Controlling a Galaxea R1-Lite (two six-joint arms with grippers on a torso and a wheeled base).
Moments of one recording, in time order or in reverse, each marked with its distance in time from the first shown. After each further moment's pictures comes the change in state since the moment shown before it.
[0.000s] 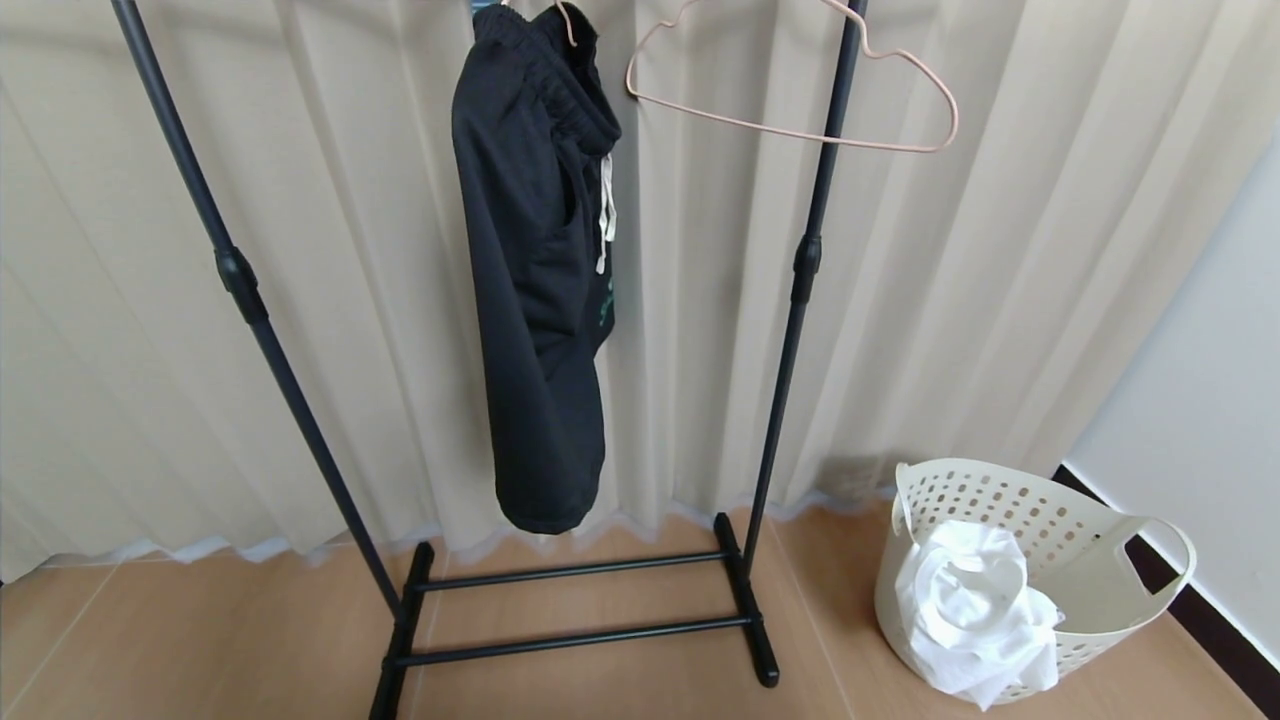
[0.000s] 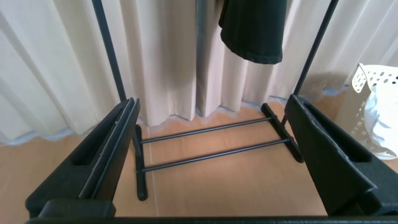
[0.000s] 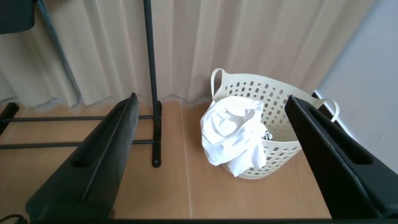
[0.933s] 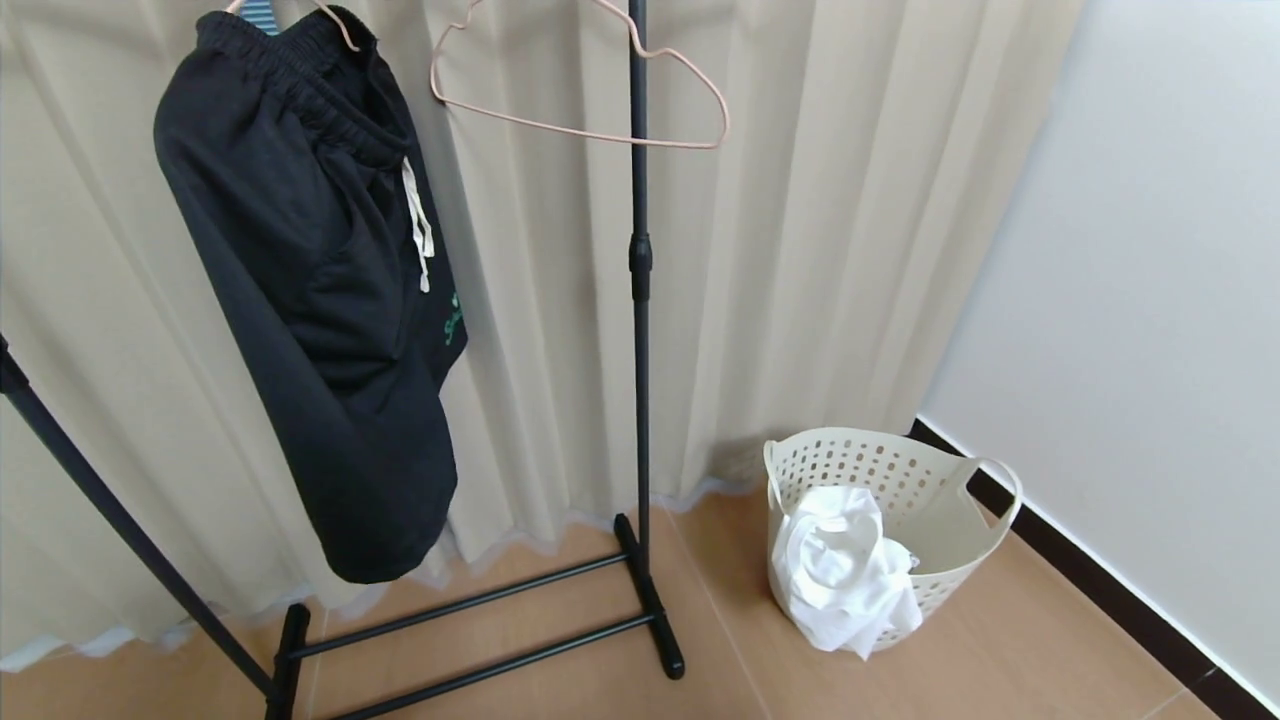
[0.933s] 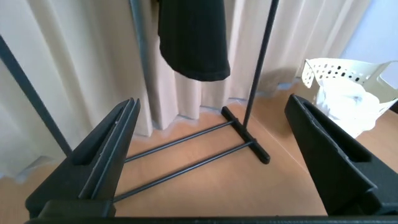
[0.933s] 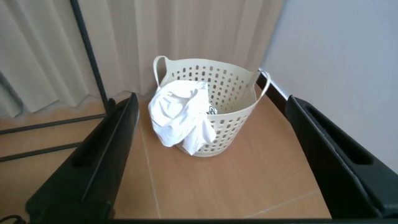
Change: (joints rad) left arm 0.001 0.000 0.000 0.001 0.000 0.000; right arm 0.001 0.000 0.000 -0.001 0.000 0.000
